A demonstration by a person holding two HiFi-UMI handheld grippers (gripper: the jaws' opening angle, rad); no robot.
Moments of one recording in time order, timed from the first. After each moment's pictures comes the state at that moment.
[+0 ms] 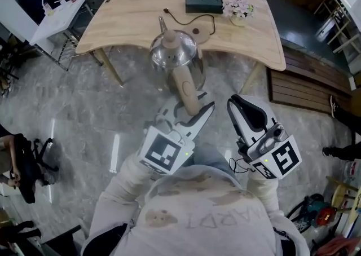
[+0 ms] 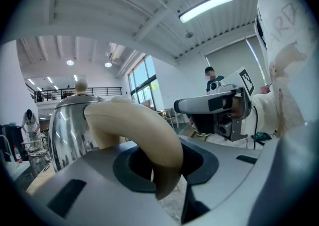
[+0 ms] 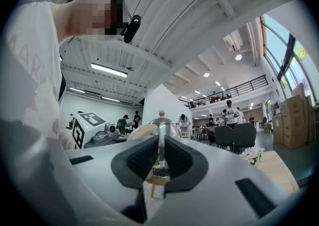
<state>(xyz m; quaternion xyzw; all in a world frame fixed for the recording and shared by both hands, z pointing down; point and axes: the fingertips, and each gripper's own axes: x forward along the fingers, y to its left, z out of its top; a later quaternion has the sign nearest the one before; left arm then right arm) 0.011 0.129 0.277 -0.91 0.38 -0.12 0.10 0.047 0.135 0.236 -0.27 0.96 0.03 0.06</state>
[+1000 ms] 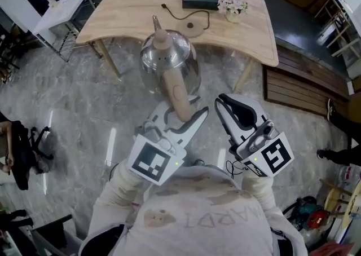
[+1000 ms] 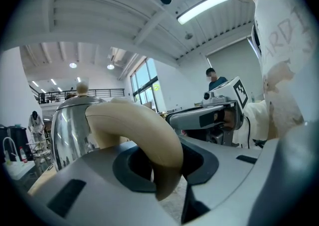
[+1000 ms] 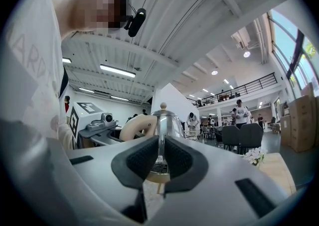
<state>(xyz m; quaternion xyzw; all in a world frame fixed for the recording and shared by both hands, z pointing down) 0.055 0.188 0.250 -0.91 0.40 -0.11 0.10 0.078 0.177 0.229 -0.23 0.97 0.04 0.04</state>
